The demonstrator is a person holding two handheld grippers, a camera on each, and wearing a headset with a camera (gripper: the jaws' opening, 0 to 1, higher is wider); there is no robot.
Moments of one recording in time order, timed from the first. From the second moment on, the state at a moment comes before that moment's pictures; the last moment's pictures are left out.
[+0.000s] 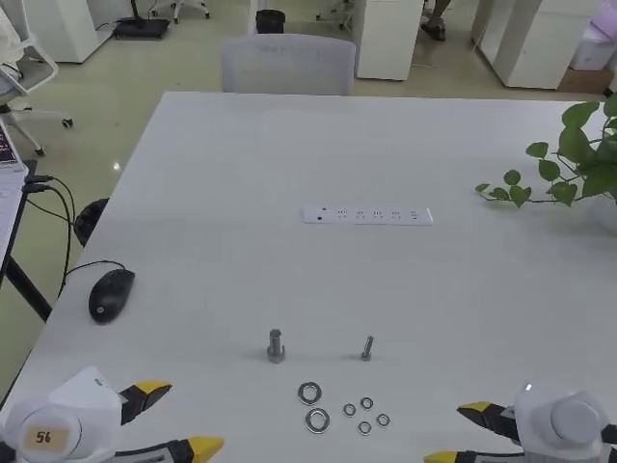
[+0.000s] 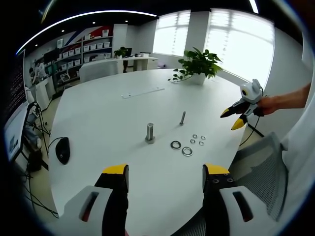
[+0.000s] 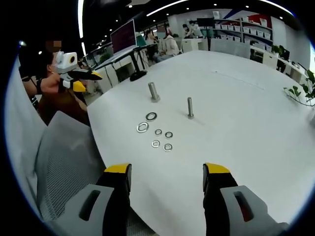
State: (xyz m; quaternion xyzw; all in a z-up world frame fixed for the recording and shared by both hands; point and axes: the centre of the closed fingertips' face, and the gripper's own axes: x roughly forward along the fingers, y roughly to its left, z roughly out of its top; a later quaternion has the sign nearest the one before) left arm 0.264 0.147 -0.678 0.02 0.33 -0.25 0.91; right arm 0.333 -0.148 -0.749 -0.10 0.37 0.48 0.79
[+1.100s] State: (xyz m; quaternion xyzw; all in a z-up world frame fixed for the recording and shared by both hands) left arm 0.258 0.153 -0.675 0.01 0.33 -0.24 0.91; right arm 0.363 -0.123 -0.760 -0.17 0.38 0.51 0.75
